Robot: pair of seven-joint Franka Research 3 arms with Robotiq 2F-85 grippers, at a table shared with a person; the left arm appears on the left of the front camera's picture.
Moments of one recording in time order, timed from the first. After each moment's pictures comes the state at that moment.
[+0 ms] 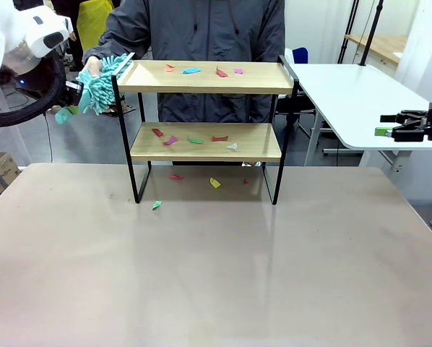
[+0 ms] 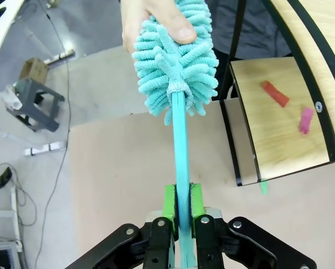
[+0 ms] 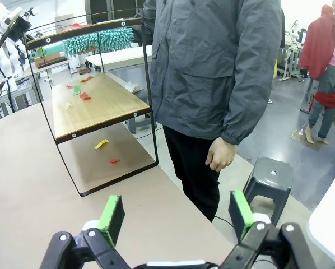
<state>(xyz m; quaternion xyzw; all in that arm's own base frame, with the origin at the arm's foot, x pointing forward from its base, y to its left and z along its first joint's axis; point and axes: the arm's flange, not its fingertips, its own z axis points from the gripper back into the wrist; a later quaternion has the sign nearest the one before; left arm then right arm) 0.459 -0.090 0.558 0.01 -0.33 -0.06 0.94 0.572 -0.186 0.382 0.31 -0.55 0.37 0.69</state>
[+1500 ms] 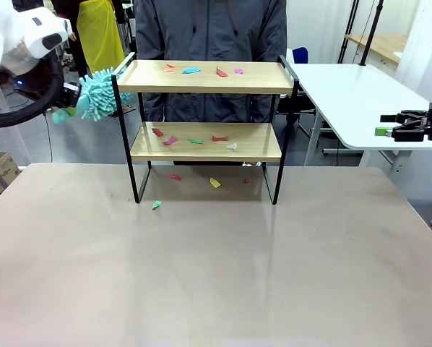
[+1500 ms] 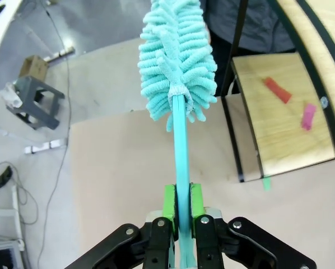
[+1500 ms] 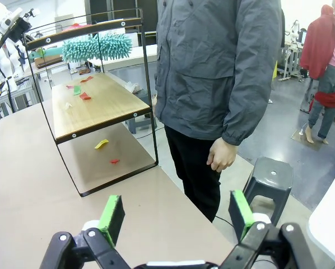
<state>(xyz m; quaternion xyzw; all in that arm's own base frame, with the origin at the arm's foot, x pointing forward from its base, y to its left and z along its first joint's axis) 0.458 -0.082 0.558 0.02 -0.32 -0.07 0.94 0.572 -0.186 0.382 0.31 -0.55 0.37 0.69</state>
